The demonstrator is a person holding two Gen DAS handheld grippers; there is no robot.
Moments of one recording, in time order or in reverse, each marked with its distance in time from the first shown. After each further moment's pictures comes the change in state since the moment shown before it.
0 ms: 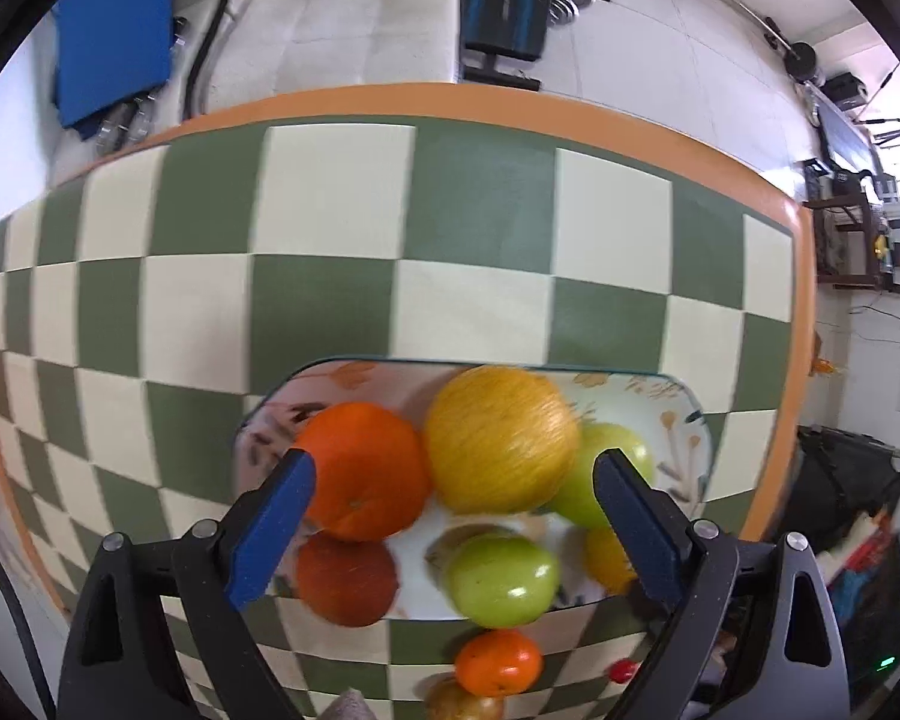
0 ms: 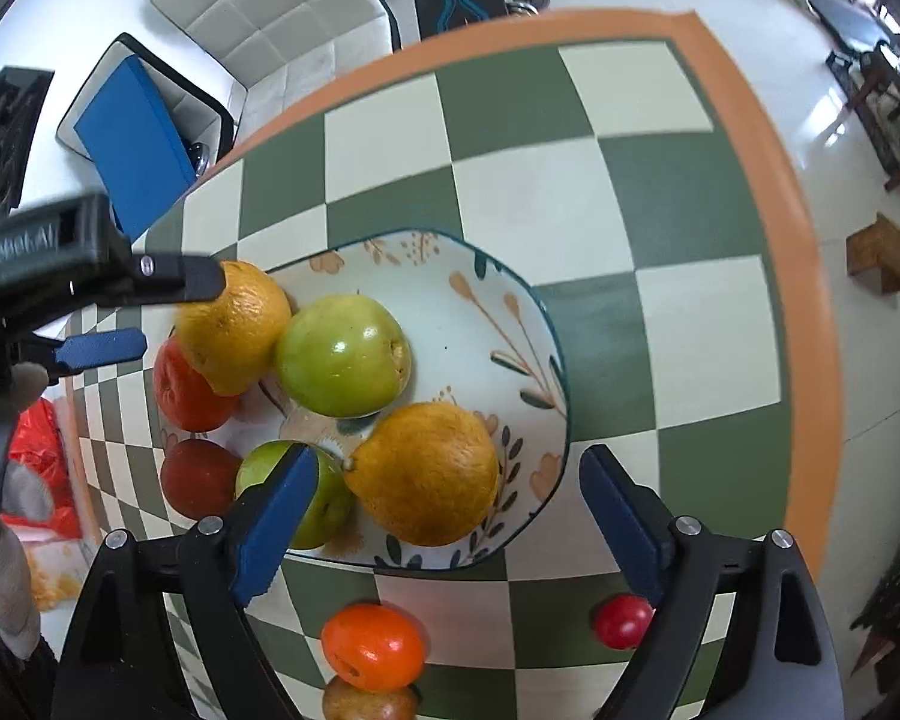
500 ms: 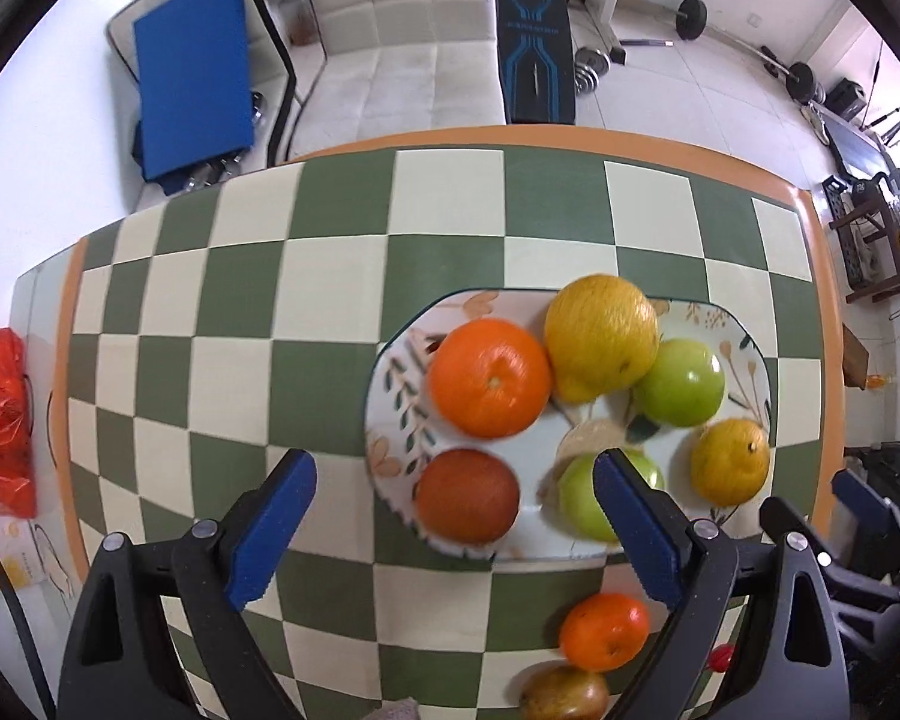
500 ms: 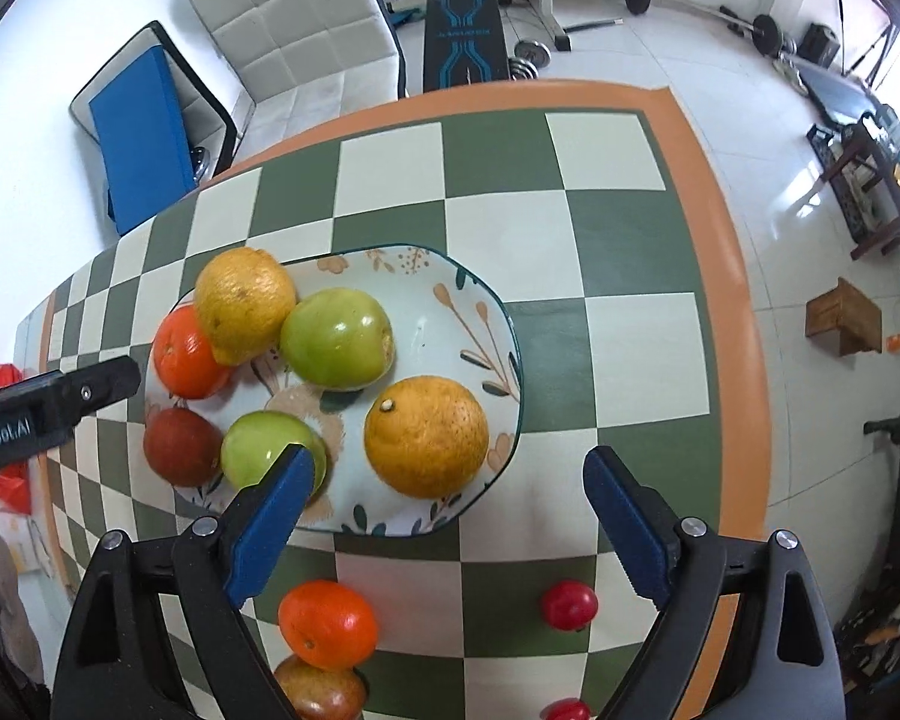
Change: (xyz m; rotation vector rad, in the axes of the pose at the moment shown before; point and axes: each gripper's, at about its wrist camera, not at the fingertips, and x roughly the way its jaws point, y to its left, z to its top) left arm -0.039 0.032 -0.087 0.044 -0.243 0.139; right arm -0.037 0.009 -0.031 -0.104 -0.122 -0.109
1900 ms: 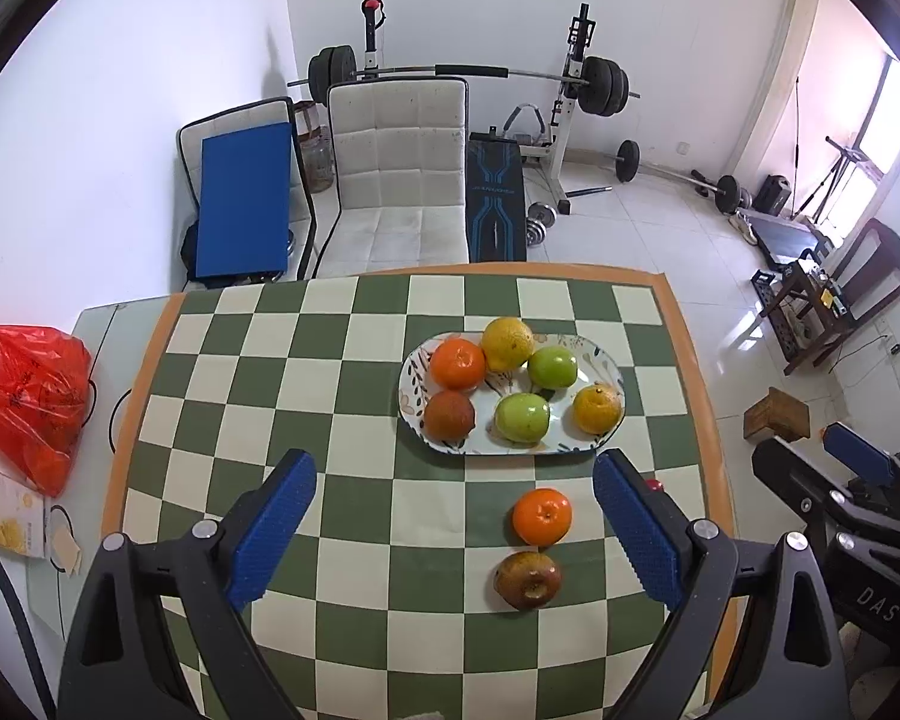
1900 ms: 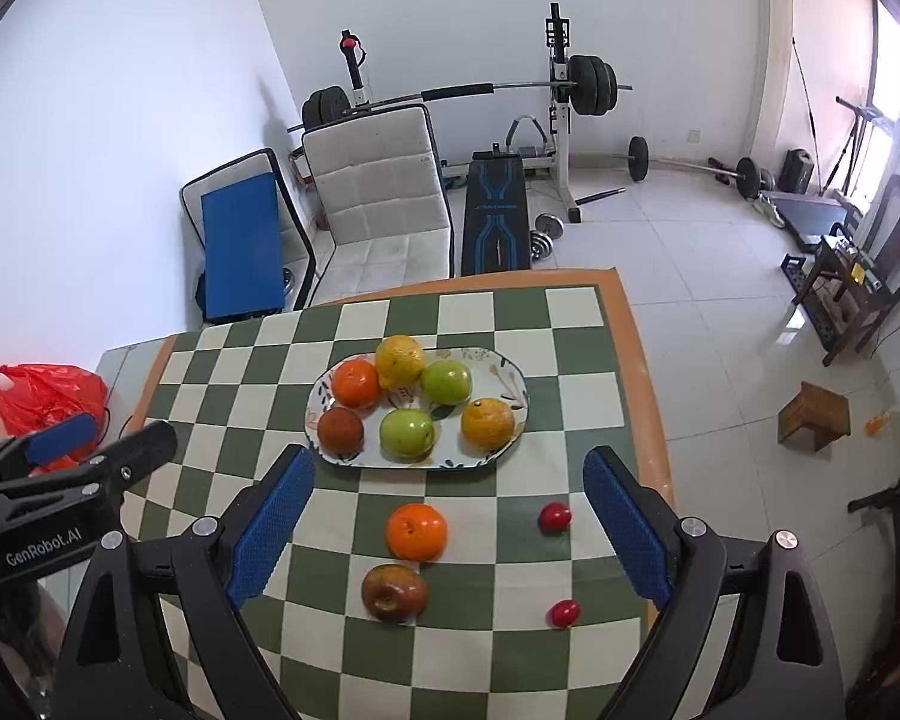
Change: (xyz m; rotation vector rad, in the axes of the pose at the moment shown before) left arm -0.193 0.010 -0.162 0.009 -0.410 -0.075; right arm -0.245 0.038 -0.150 -0.070 -0.420 0.030
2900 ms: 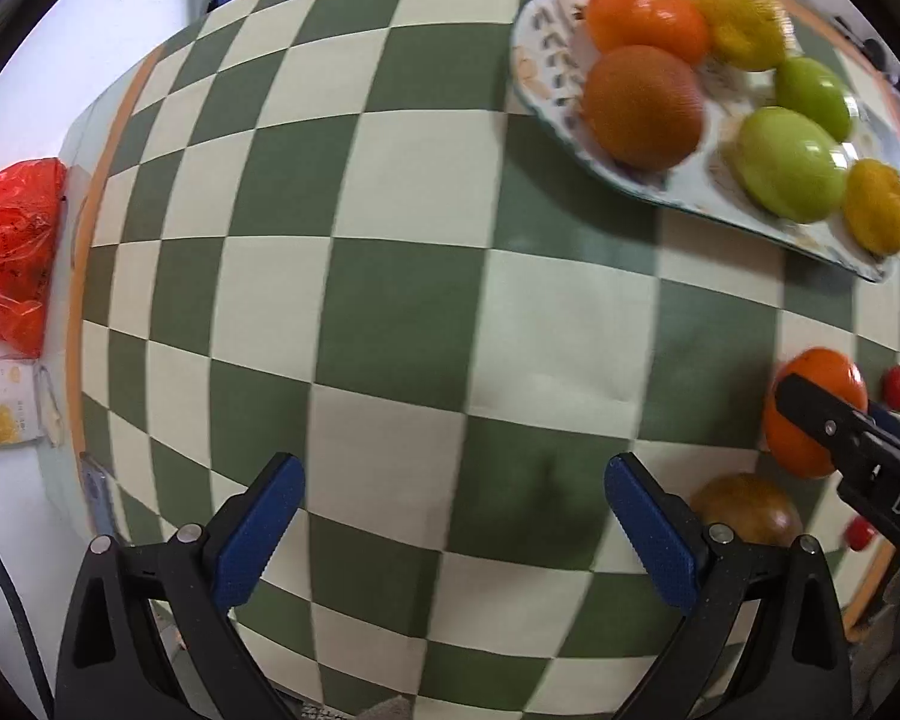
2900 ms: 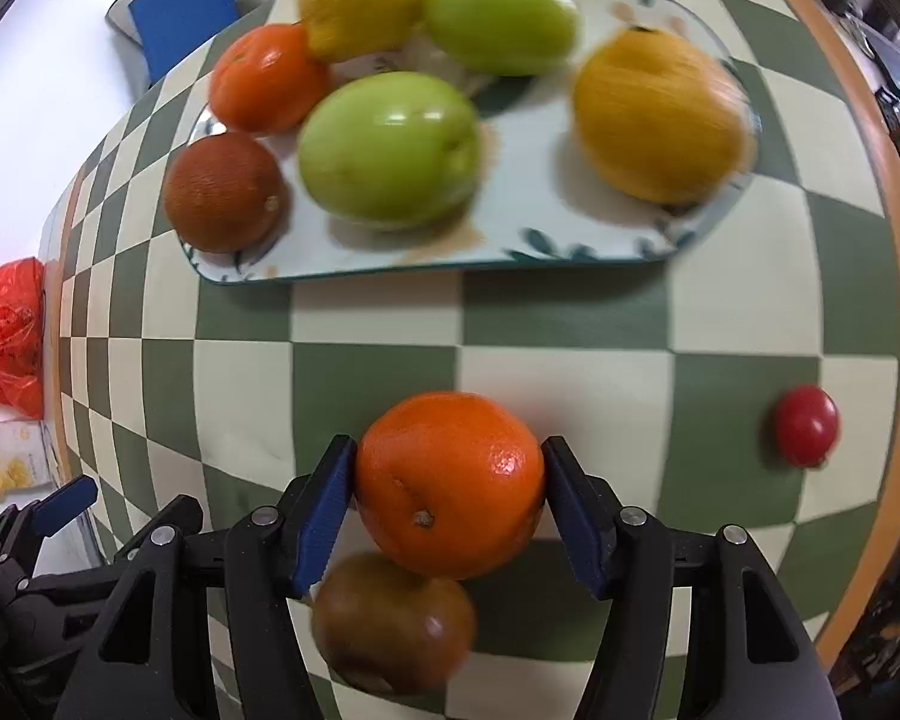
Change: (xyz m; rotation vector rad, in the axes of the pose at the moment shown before) left arm 0.225 0.042 -0.094 -0.092 0.570 0.205; right arm 0.303 0.008 -0.095 0.062 0.615 0.100
